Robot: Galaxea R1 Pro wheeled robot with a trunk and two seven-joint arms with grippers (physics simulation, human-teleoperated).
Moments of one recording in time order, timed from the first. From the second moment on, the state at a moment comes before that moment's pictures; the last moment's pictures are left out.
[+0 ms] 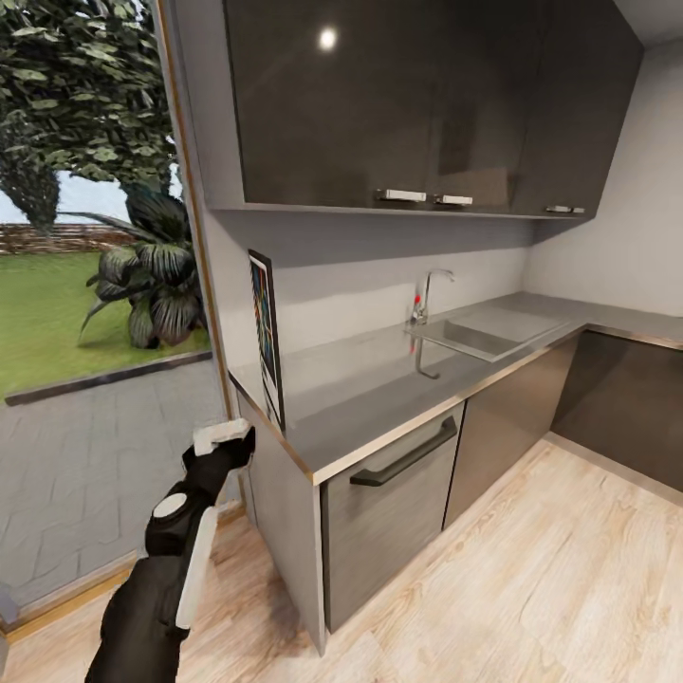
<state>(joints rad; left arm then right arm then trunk) -0.38 -0.17 0.07 -1.54 0.01 0.43 0.11 -0.09 -0.15 -0.04 -0.39 -0.01 -0.32 -0.15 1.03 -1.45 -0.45</state>
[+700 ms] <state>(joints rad) -0.66 -0.17 -0.06 -1.31 0.00 0.44 0.26 -0.09 -0.15 -0.04 -0.39 -0.01 -0.32 -0.15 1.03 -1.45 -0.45</state>
